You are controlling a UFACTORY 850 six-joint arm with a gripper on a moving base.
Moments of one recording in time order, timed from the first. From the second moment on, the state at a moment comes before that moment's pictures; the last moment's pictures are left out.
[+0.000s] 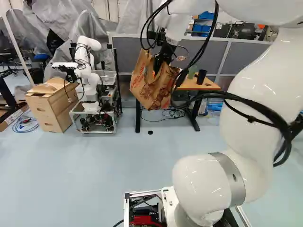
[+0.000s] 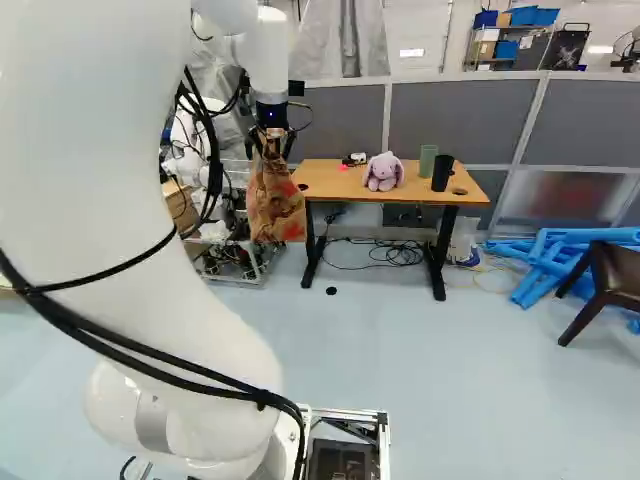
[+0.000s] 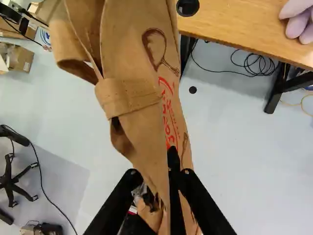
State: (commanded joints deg) arm -0.3 -4.4 -71.2 17.6 -47.6 -24.7
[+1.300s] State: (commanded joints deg) arm -0.3 -4.4 -71.2 17.6 -47.6 -24.7
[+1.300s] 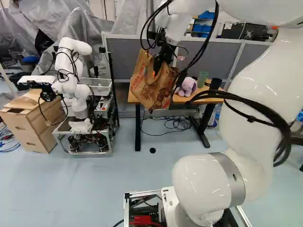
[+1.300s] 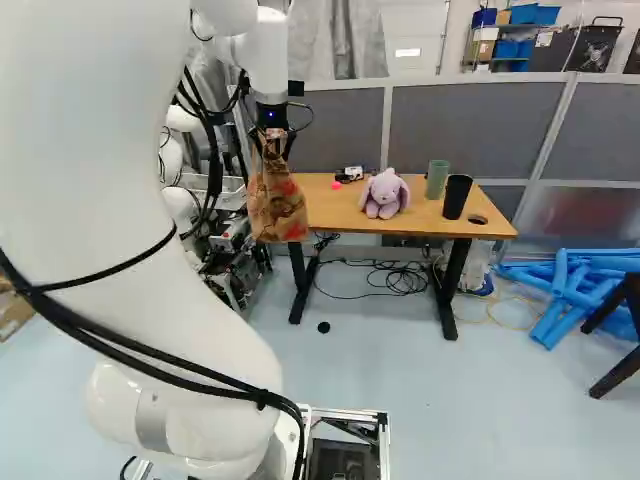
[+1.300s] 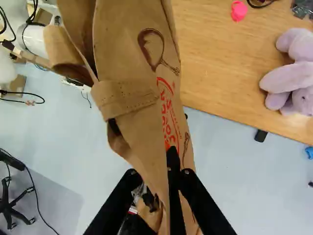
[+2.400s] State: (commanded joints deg) arm -0.3 -4.9 -71.8 17.6 -47.6 -24.7
